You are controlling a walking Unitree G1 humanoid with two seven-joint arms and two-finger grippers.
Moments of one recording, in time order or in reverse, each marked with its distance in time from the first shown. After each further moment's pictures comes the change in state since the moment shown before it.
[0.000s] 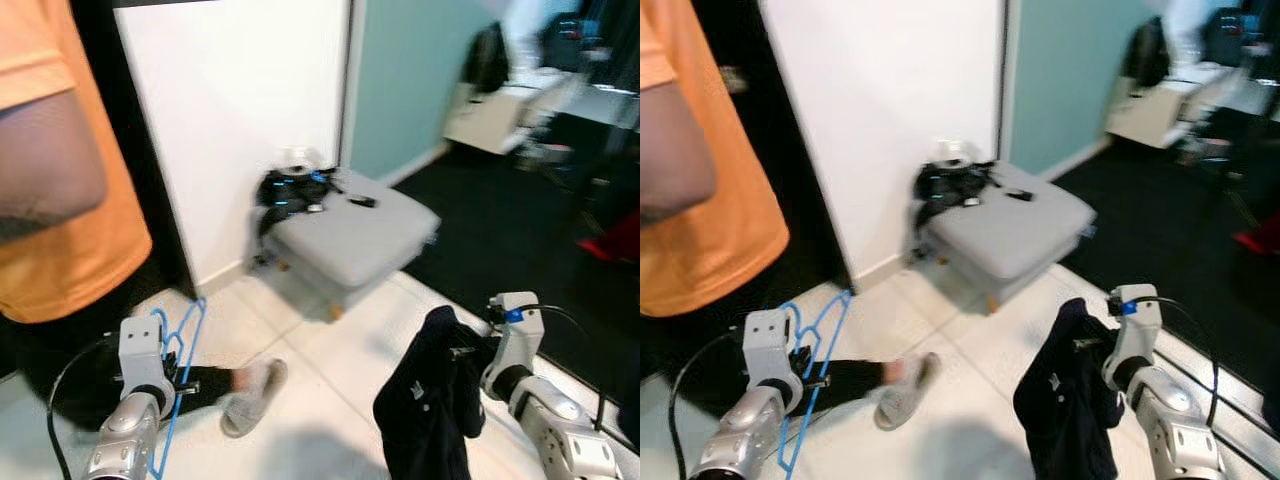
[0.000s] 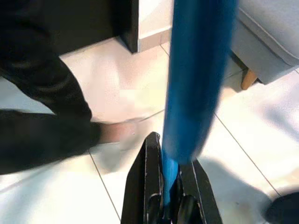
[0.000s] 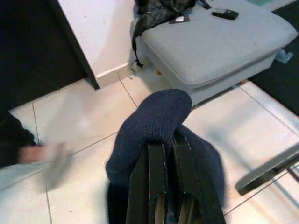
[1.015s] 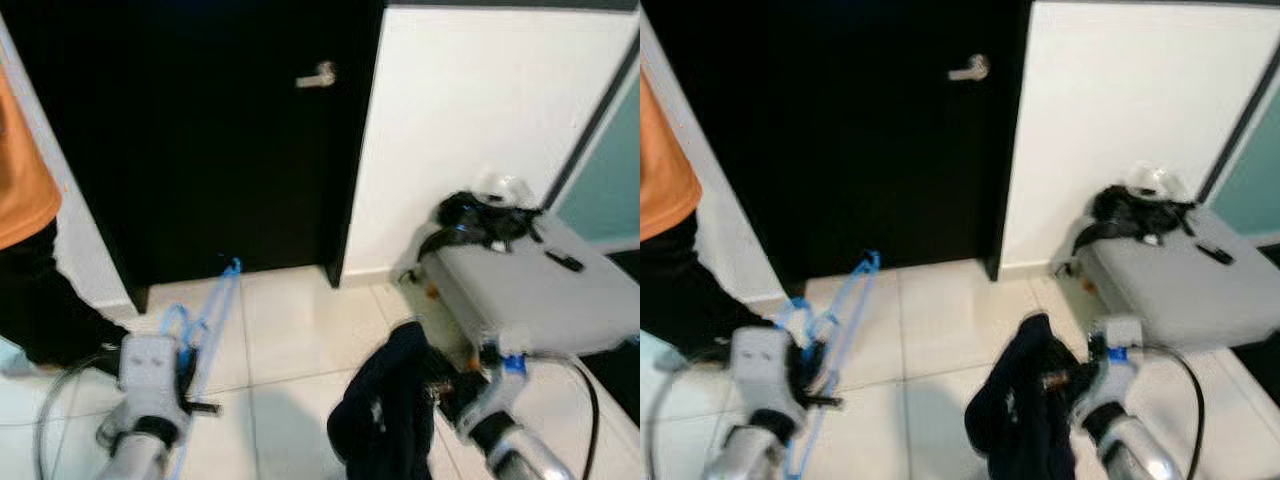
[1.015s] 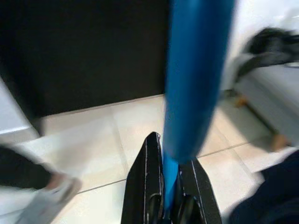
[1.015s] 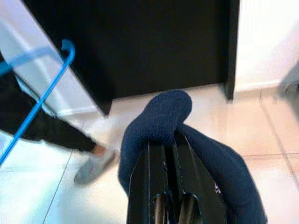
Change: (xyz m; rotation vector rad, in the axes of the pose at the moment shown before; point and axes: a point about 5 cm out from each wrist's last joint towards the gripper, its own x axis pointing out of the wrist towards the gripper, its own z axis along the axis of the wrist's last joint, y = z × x) left arm -0.089 -0.062 0.039 0.092 -0.318 -0.337; right arm -0.053 0.076 -0.021 0.146 -0.104 0.105
